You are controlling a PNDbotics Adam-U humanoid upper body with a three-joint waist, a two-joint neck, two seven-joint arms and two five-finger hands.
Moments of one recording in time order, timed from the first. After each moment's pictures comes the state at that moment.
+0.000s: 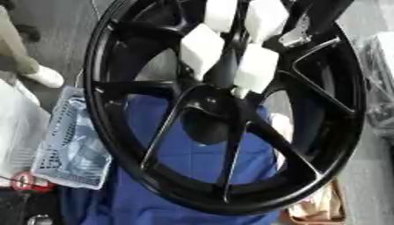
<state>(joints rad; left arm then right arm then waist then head) -0.36 0.40 0.05 -1.98 0.20 -0.02 0.42 -1.15 -0.81 0.59 -1.56 -0.01 0.35 0.72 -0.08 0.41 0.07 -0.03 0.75</state>
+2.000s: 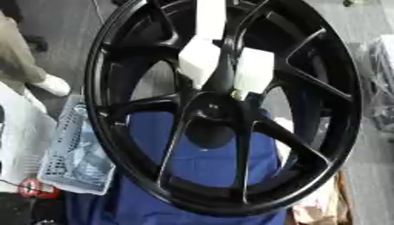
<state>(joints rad) -0.35 0.41 0.07 -1.98 0.19 -0.02 0.43 -0.82 -1.12 0.16 -1.64 -0.13 0.33 0.43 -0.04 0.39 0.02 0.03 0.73</state>
